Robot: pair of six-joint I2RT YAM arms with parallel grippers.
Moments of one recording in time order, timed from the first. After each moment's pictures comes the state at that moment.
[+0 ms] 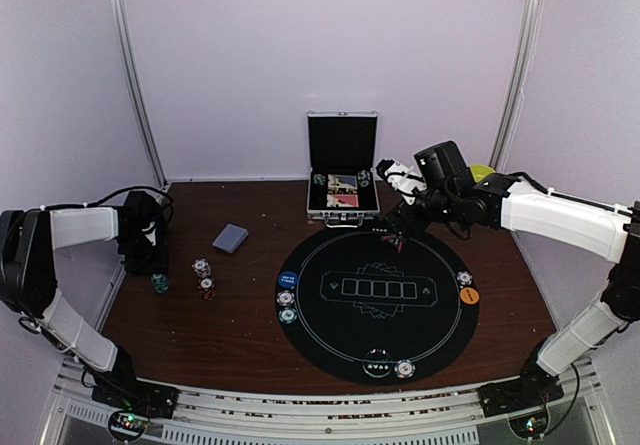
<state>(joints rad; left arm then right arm) -0.03 1.51 0.87 -0.60 -0.15 -0.23 0.68 1.48 1.21 -0.39 0.25 -0.28</state>
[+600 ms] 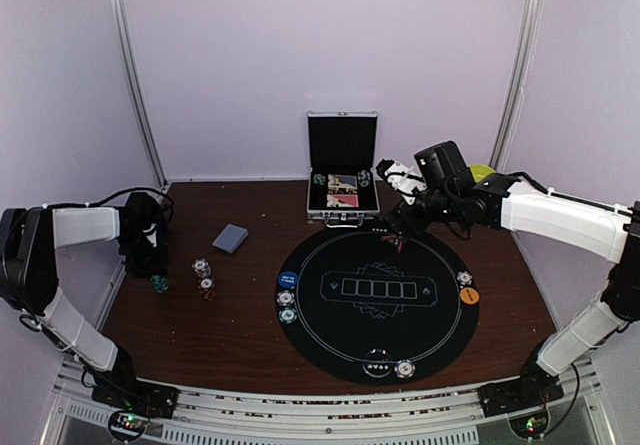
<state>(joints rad) -0.03 1.52 0.87 -0.60 -0.15 -0.23 0.68 1.48 1.21 -0.39 0.25 -0.28</state>
